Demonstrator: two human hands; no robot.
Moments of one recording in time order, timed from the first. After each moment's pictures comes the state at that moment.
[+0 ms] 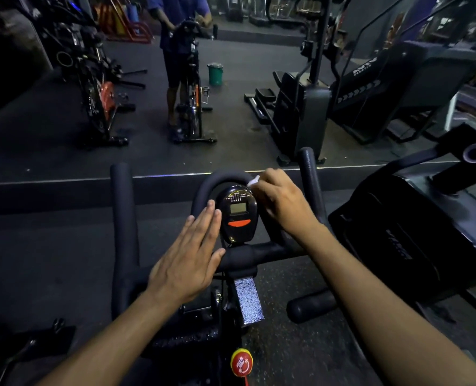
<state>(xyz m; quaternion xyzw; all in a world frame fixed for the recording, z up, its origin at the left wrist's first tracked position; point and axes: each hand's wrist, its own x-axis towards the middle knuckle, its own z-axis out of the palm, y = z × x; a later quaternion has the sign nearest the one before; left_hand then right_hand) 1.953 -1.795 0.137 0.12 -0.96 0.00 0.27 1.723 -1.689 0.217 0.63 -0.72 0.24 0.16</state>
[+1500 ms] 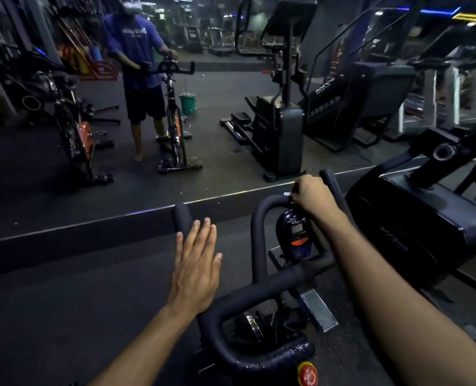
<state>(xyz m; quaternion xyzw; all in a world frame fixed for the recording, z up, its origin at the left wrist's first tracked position) 2.013 -1.915 0.145 0.17 -0.94 -0.08 0.29 1.757 -1.768 0.270 0.27 -0.95 0.17 0.03</state>
